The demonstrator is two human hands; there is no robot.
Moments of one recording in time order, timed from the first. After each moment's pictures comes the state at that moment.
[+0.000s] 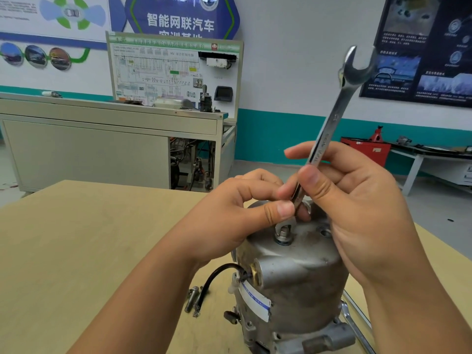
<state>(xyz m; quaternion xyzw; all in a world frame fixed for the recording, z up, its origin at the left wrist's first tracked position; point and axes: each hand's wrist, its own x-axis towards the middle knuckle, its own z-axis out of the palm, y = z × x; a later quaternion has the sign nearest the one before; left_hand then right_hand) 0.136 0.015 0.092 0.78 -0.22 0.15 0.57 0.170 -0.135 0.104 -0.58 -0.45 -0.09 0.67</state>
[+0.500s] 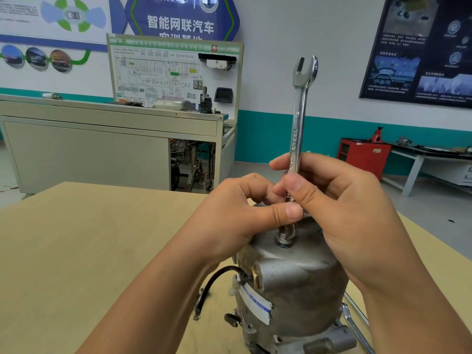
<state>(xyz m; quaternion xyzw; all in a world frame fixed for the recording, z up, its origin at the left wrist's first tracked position) 0.140 0.011 0.090 0.77 -0.14 0.18 0.59 0.172 -0.134 0.103 -0.67 -0.43 -0.12 0.59</state>
